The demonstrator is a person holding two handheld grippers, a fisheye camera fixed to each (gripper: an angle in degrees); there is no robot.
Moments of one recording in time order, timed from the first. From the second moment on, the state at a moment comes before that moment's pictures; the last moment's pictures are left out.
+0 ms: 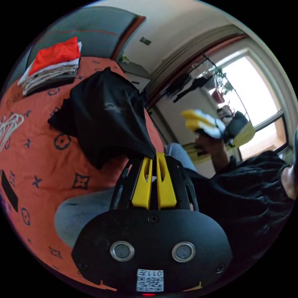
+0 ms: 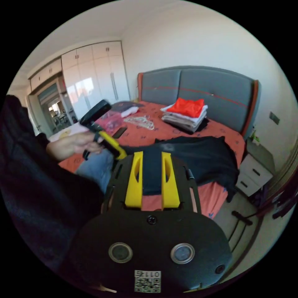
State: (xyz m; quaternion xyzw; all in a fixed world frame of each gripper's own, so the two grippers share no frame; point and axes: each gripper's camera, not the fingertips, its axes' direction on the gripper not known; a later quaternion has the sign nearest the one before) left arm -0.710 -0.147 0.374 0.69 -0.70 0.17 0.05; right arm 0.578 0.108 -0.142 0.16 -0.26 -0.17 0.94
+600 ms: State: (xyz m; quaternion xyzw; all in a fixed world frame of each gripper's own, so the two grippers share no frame) left arm -0.693 -0.318 0.251 0.68 -0.70 0.18 0.13; right arm 0.297 -0.163 0.117 -0.22 -0.04 -0.46 0.86
